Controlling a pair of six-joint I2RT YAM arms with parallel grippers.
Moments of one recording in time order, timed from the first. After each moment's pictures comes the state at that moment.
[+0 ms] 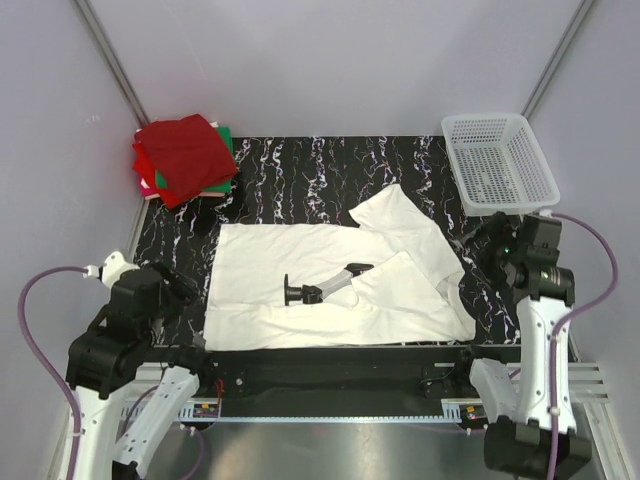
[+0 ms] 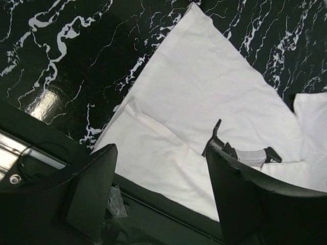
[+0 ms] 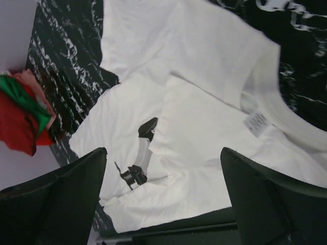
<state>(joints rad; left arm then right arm) -0.27 0.45 1.03 -1.32 -0.38 -0.89 -0.24 0.80 0.93 -0.92 -0.22 0.77</state>
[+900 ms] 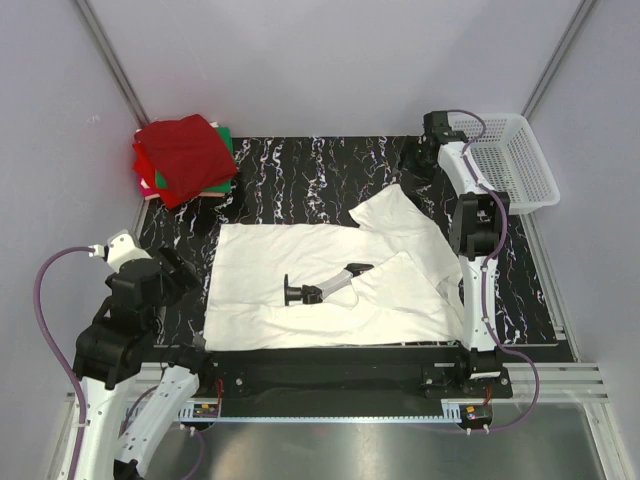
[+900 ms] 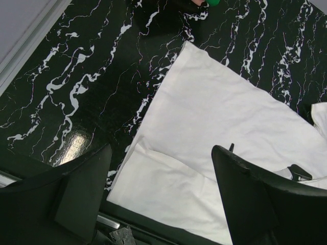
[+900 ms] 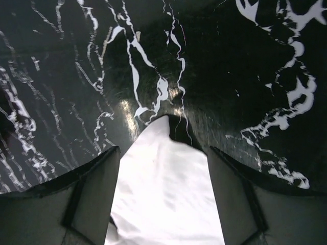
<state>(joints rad) -0.26 0.48 1.00 -1.12 -0.45 -0.63 0.07 2.46 2.28 -0.79 -0.20 0.46</state>
